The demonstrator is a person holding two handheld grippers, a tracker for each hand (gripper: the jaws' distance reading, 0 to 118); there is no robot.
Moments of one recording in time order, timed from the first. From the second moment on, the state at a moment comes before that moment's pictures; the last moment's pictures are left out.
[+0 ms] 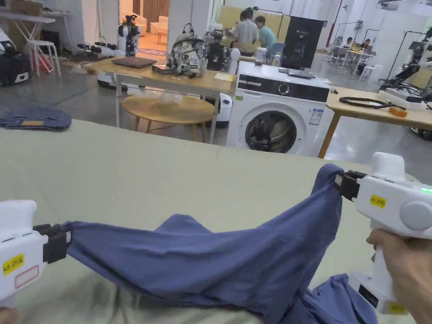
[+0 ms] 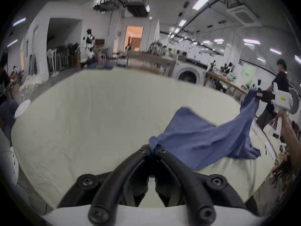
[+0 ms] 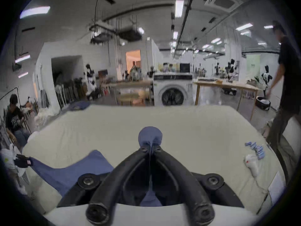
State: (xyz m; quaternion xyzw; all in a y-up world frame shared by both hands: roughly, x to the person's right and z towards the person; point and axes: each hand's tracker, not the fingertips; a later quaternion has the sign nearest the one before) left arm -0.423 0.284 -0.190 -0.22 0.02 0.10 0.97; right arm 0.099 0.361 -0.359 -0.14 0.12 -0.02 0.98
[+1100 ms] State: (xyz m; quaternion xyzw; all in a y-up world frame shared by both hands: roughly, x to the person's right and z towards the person) left arm -0.421 0.637 -0.307 -0.06 0.06 0.03 1.00; right arm 0.129 0.708 -0.356 0.02 0.03 0.00 1.00
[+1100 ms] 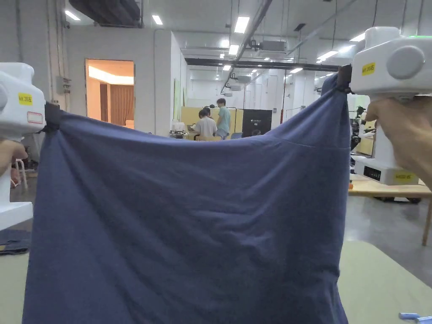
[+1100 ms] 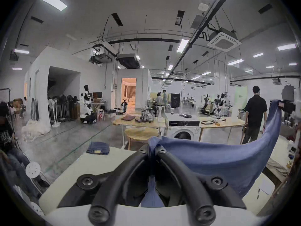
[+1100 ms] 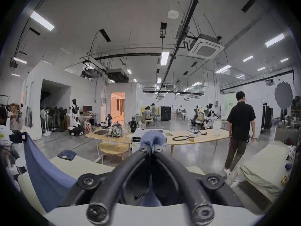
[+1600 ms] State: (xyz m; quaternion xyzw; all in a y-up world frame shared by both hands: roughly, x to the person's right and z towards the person) left arm -0.457 0.662 -0.415 -0.06 0.06 0.07 0.99; right arm 0.110 0.728 -0.469 0.01 0.01 -0.01 1.00
